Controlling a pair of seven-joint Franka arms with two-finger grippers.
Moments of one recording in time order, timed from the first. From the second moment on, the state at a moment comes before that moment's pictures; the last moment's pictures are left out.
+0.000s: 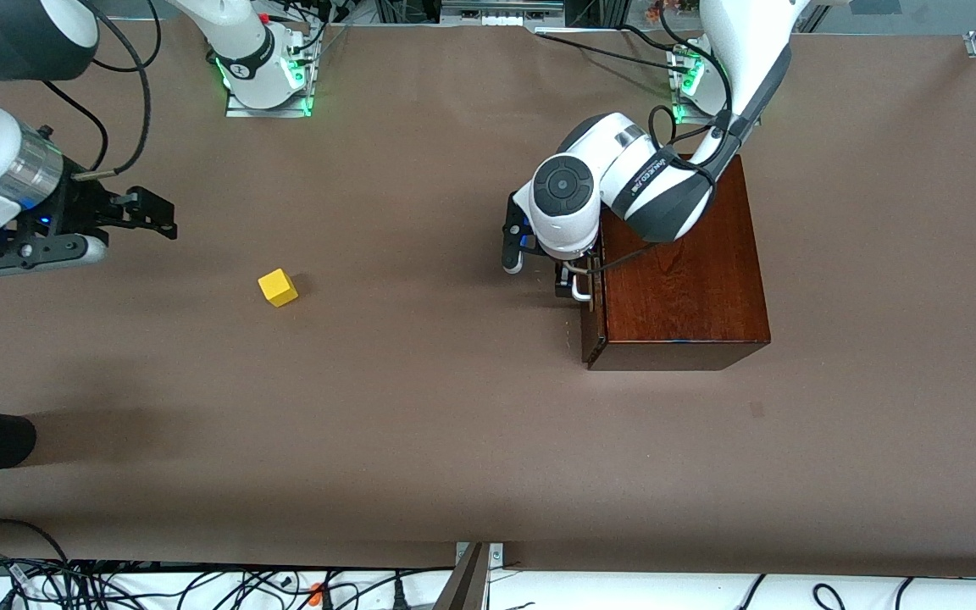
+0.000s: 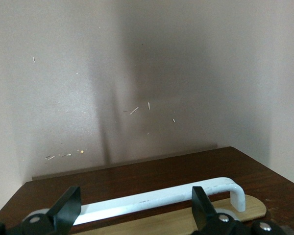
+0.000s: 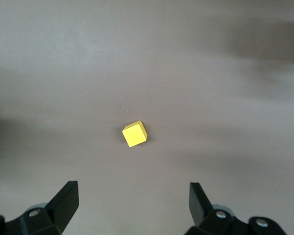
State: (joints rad) left arm -0.34 0.53 -0.38 -1.62 0.20 1.90 0.89; right arm 0.21 0.09 -0.11 -1.60 0.05 1.64 -0.03
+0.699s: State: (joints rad) left arm -0.34 0.53 -0.38 -1.62 0.22 1.88 0.89; right arm 0.20 0.09 -0.13 -1.52 0.03 1.56 -0.03
